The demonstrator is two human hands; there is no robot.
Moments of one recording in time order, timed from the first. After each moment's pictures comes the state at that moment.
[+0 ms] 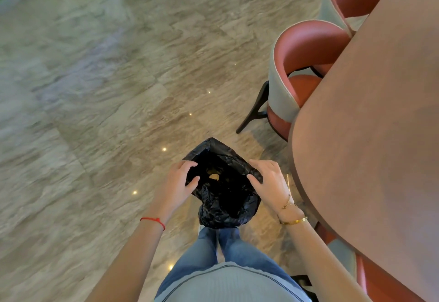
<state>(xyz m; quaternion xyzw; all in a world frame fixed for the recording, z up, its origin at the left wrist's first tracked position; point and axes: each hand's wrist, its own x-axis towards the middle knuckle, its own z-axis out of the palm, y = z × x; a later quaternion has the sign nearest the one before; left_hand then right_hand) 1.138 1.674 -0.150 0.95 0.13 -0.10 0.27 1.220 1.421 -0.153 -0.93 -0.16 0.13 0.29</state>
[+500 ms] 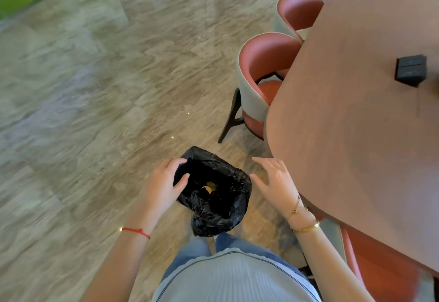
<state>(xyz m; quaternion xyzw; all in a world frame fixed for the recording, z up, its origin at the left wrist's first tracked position) 1.116 1.660 -0.100 0.98 0.03 -0.01 0.21 1.163 1.375 -0.102 -0.95 -0.12 0.05 0.27</state>
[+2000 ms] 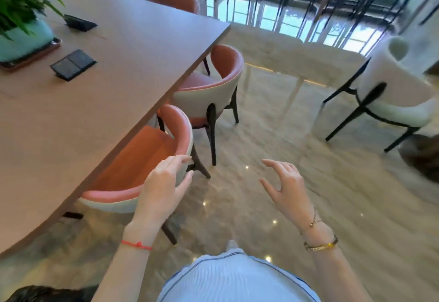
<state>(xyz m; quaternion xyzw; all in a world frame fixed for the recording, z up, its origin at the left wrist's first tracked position) 0.778 1.209 -0.037 0.67 -0.68 -0.16 0.25 0.497 1.185 -0.053 -0.73 0.61 -0.24 0.19</state>
